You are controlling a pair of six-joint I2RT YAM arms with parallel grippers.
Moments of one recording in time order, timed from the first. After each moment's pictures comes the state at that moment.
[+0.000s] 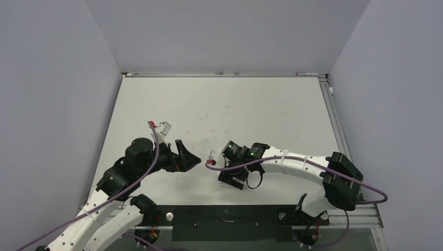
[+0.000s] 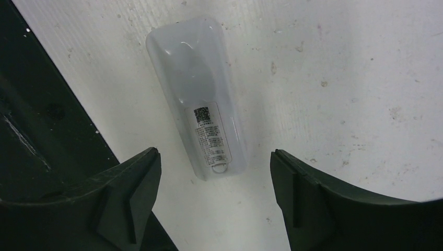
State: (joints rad) left arm -0.63 0.58 0.76 -0.63 0.21 -0.72; right arm 1.05 1.45 0.97 -0.71 -0.05 -0.21
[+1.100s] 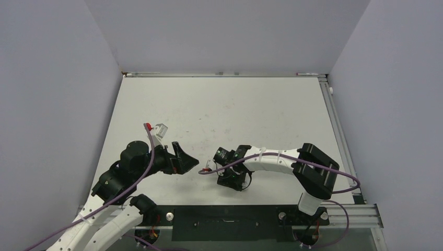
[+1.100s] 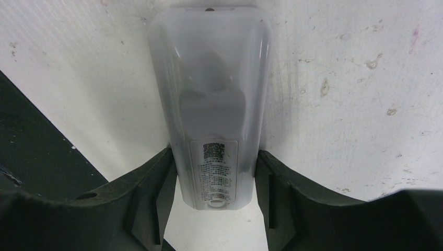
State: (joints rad) left arm -0.63 0.53 0.77 -0.67 0.21 -0.72; right arm 1.08 1.70 1.02 -0.74 -0.06 -0.24
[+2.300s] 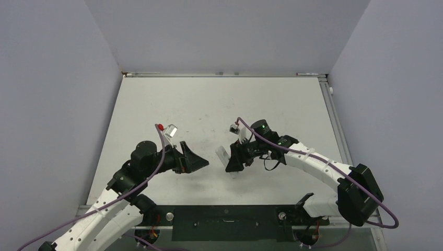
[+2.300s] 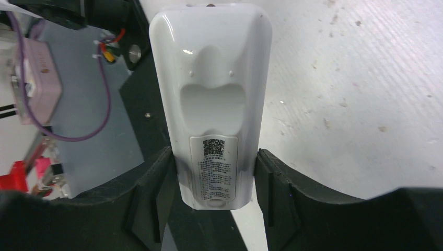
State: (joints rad) left arm -0.63 0.56 0.60 -0.38 0.38 -0.87; right arm 0.69 1.29 0.81 -0.35 -0.68 0.19
